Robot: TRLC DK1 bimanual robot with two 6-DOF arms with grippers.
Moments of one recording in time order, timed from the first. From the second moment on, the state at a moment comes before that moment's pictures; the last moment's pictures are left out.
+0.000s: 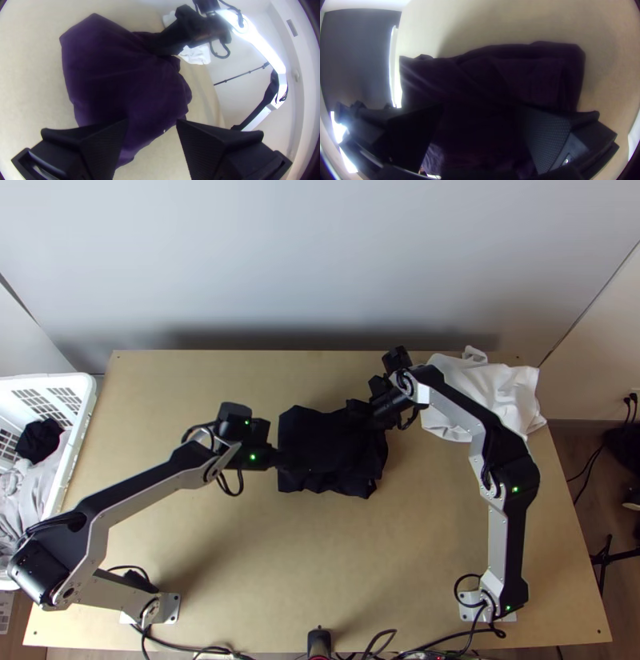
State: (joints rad) left arm -0.53 1.58 0.96 -0.10 0.56 -0.48; right arm 0.37 2.21 1.73 -0.79 -0.60 0.28
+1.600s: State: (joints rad) left arm -0.49 1.48 0.89 -0.16 0.50 -0.35; right arm 0.13 1.75 1.26 -0.69 -0.70 0.33
